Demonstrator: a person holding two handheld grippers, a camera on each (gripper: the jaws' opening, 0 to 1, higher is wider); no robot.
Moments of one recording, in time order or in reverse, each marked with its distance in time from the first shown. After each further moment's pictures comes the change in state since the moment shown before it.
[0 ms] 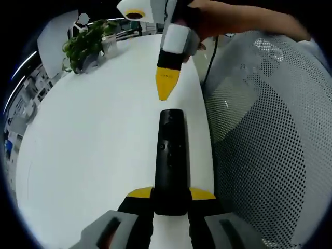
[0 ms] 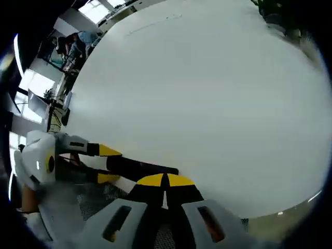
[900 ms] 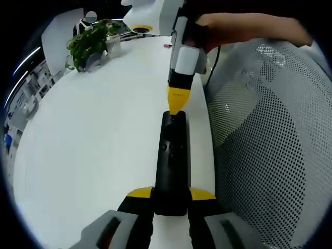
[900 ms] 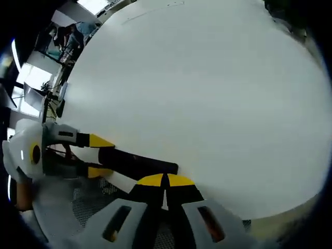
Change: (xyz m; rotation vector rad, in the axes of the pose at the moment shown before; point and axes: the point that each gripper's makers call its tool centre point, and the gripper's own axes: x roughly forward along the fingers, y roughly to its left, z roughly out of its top) left arm 0.002 0.002 0.001 -0.029 -0.016 -0.001; right arm 0.012 -0.001 -0.011 -0.012 0.041 -0.018
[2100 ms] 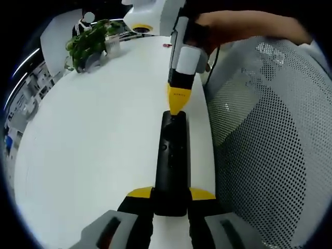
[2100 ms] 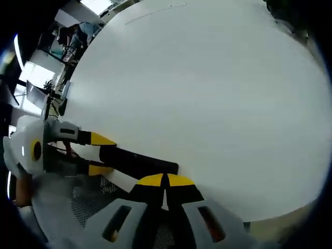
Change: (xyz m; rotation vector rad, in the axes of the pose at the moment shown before) left arm 0.000 0.000 0.001 0.005 0.003 0.002; right arm 0.000 0.001 -0.001 -0.026 -0.005 0.015
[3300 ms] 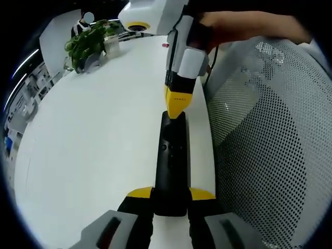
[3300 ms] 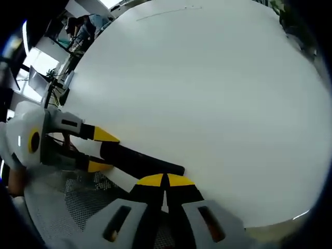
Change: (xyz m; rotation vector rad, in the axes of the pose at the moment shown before) left arm 0.000 0.000 0.000 0.010 0.006 -0.001; right arm 0.003 0.009 0.002 -0.106 -0.007 -0.021
